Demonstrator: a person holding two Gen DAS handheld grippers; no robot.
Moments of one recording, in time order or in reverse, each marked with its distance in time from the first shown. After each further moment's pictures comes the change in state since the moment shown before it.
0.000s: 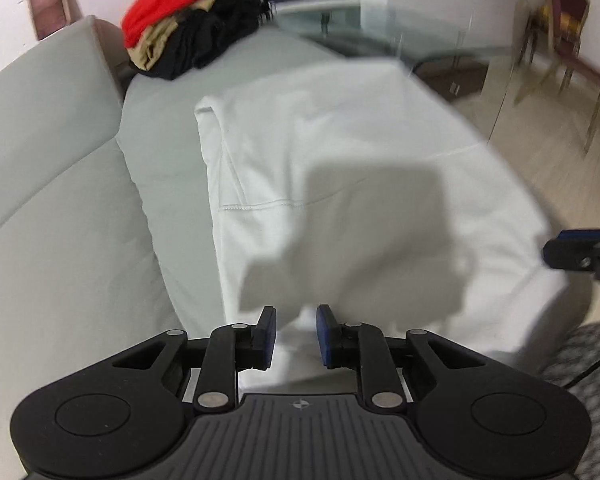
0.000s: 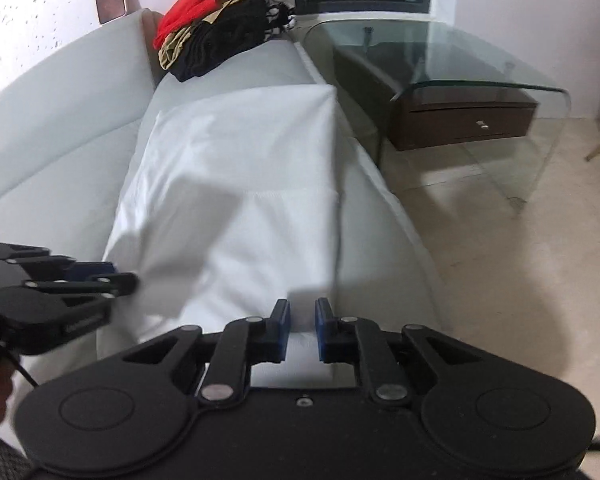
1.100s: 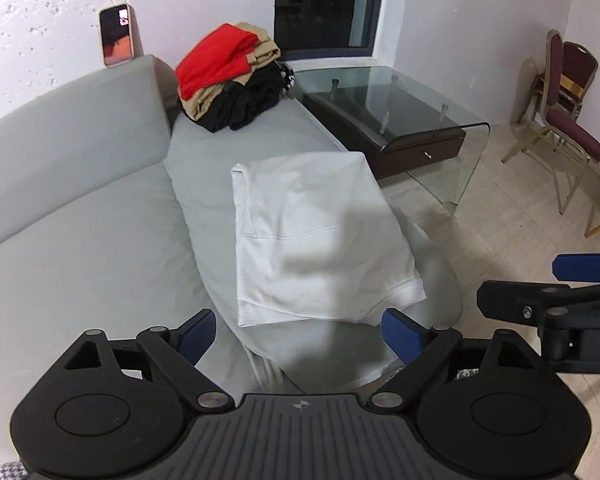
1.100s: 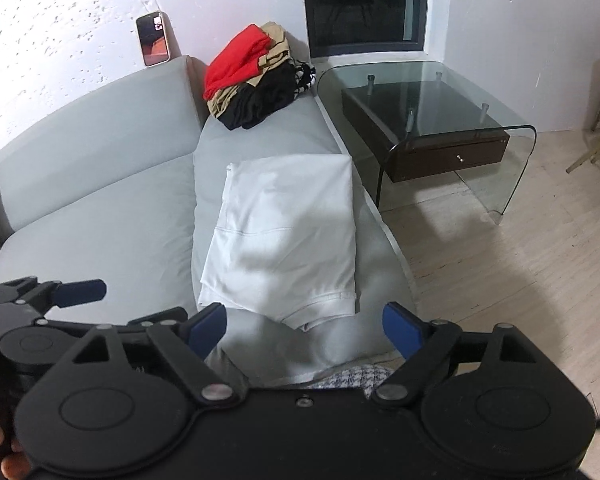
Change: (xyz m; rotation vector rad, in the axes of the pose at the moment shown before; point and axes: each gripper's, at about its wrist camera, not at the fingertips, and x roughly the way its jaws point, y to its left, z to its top) left arm -0.178 -0.030 0.011 -0.106 -0.032 0.030; right arm -0.171 0.040 0.009 0.014 0.001 0.021
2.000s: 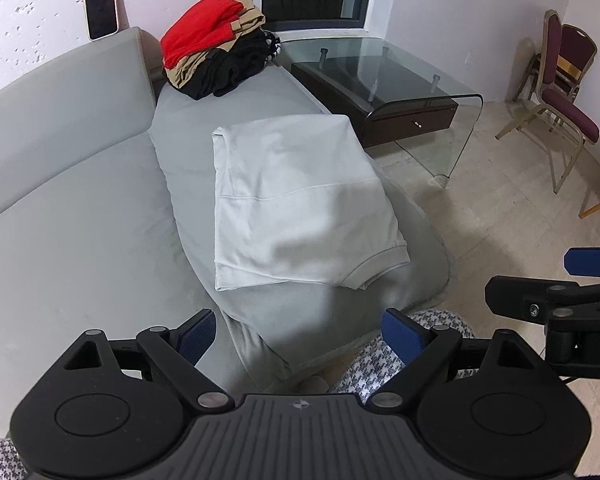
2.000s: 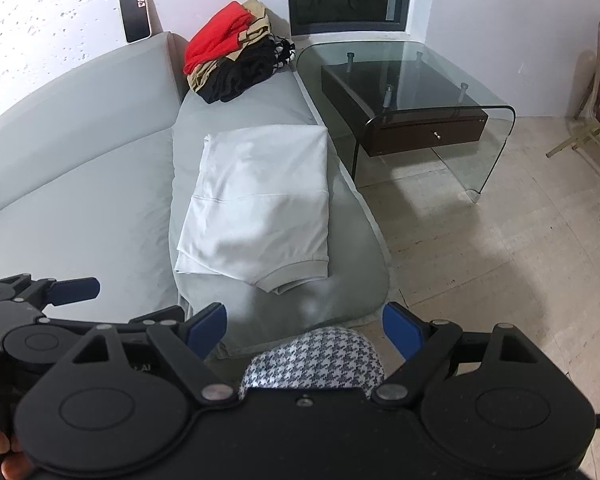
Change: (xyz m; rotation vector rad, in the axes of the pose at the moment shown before) left arm 0.021 -0.016 -0.013 0.001 0.082 -0.023; right arm -0.001 -0.008 -0.018 0.004 0.067 -0.069
